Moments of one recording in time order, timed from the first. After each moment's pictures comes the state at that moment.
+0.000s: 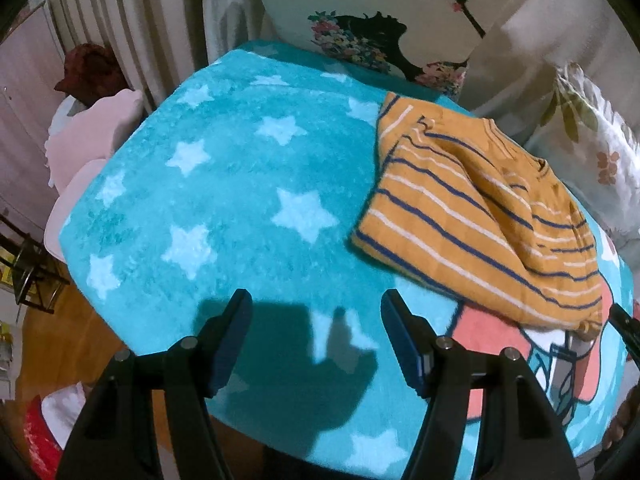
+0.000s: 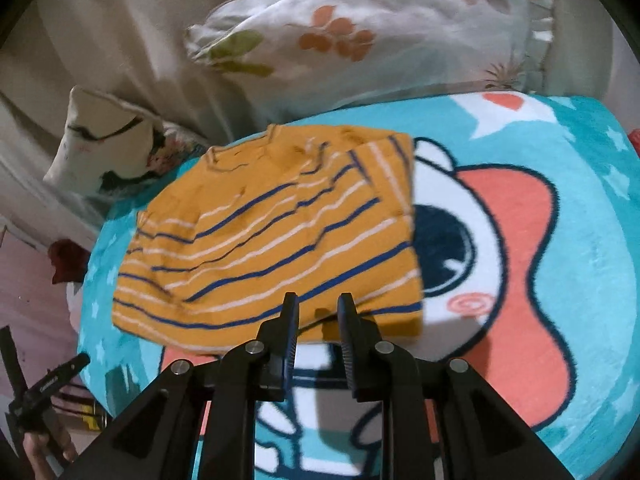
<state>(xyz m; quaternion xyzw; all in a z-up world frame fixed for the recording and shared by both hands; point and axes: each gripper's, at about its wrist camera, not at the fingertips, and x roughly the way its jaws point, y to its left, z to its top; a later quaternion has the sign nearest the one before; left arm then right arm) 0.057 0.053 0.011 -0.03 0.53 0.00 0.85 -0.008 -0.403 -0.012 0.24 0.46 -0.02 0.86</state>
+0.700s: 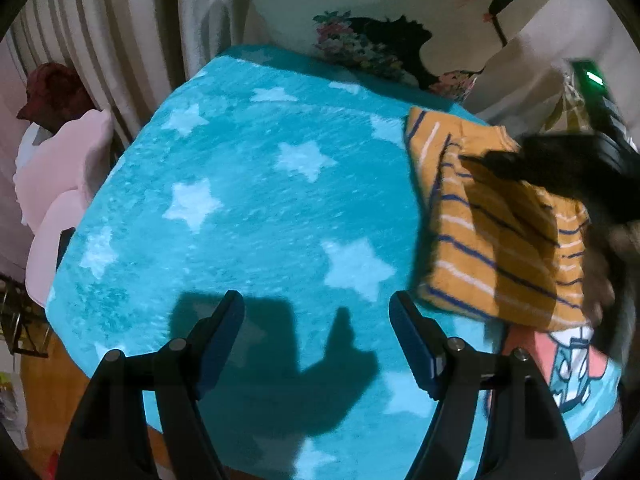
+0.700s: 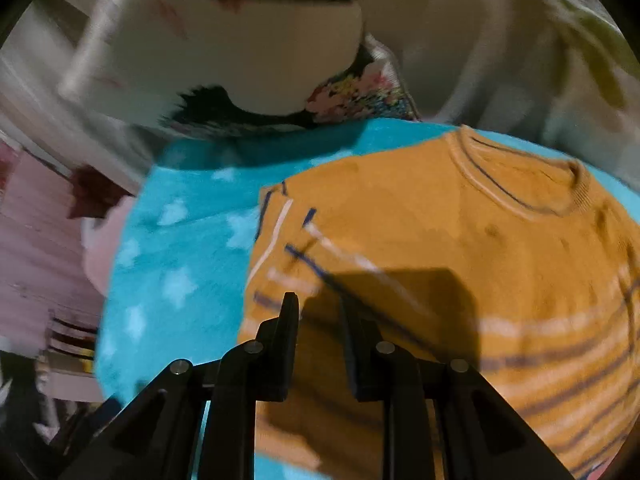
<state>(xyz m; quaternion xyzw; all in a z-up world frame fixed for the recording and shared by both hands) 0.115 0.116 -0.001 -0.01 0.54 -0.07 0.84 0.205 -0.152 -0.018 0.15 0.53 0.09 0.83</state>
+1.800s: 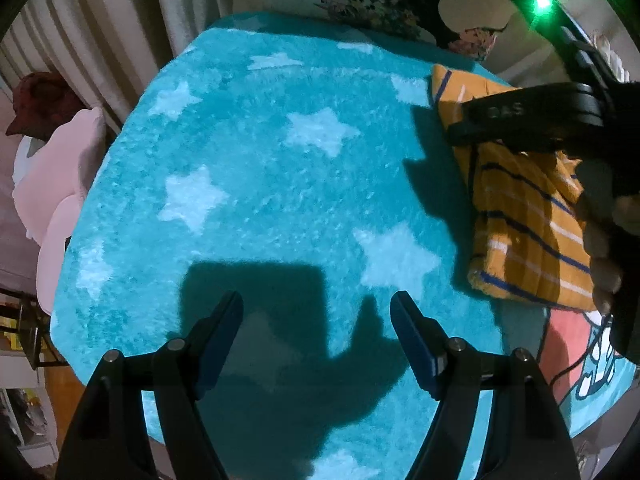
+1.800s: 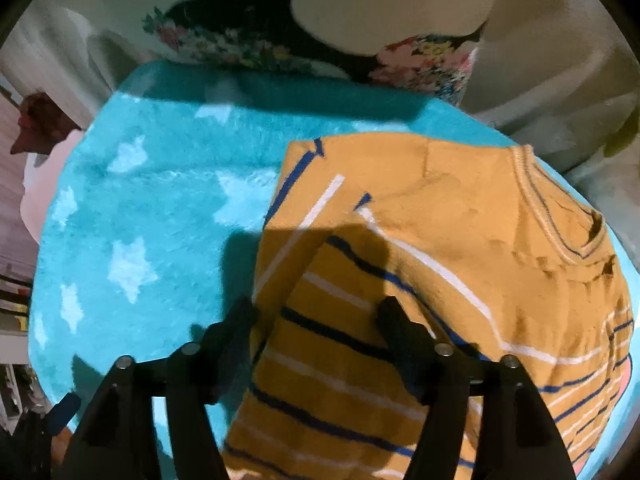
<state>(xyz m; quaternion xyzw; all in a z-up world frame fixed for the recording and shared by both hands) 0.141 0.122 -0.030 0.04 0.58 -0.07 0.81 0.242 -0.080 -0.046 0.01 0.59 0.04 0.80</state>
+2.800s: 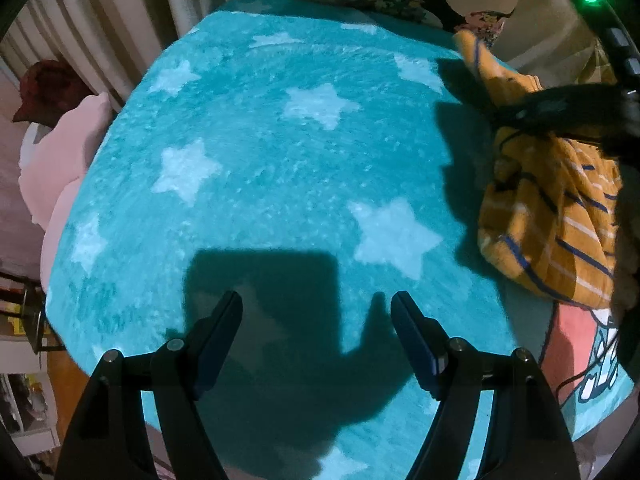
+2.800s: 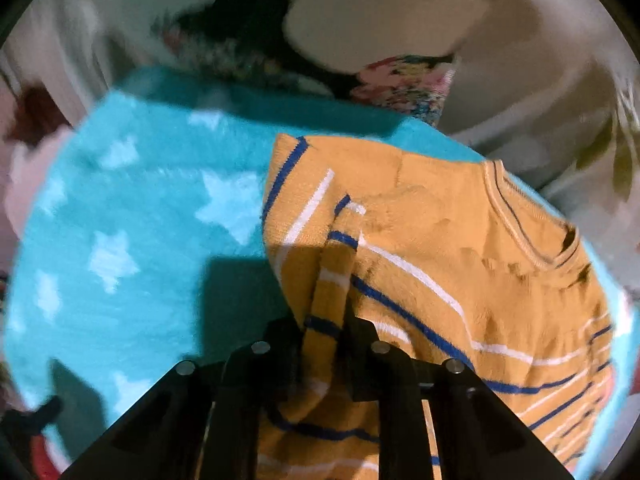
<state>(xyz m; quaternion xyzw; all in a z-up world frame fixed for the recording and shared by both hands) 0.129 0.111 -0.041 0.04 0.59 -0.05 0.80 0.218 -0.092 -0.038 0.00 0.54 0.03 0.84</state>
